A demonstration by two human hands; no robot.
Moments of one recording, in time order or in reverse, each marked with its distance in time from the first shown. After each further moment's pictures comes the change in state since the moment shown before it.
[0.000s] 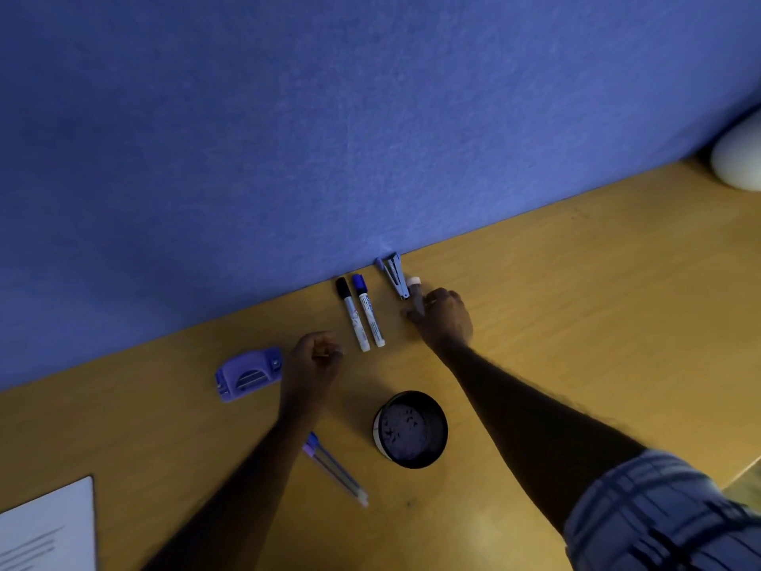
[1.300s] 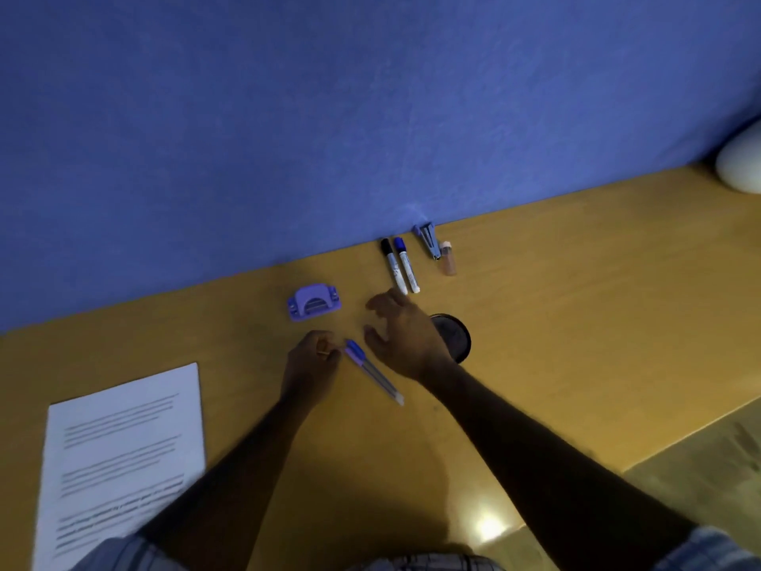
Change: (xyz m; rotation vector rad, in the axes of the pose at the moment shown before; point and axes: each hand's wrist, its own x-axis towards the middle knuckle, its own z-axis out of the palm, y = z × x) left_hand -0.097 -0.051 -0.087 0.210 0.051 -0.037; right_hand -0.211 -0.079 -0.046 0.082 -0.202 -0.723
